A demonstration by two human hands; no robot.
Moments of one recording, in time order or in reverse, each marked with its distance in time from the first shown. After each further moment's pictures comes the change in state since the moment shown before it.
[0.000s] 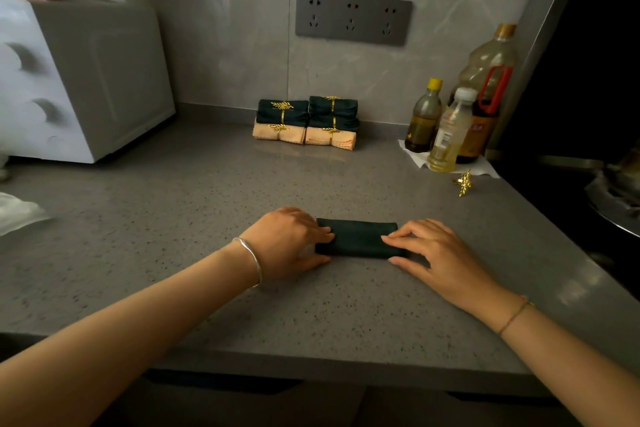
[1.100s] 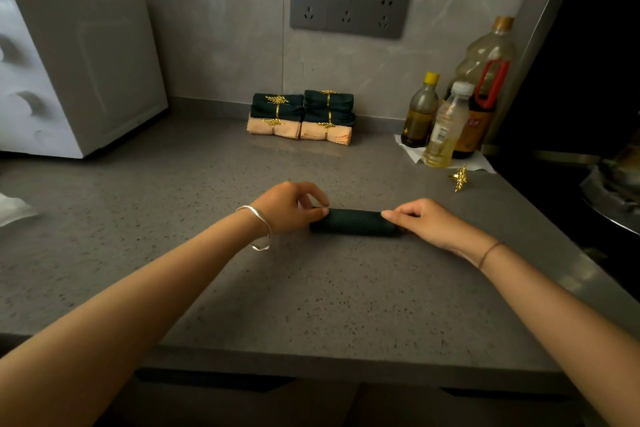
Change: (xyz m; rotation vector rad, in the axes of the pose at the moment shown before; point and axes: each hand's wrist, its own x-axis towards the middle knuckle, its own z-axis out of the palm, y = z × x) left_hand 0.039 -0.025 0.002 -0.626 -0.026 -0.367; right_hand 0.049 0.020 -0.010 0.550 -0.310 0.563
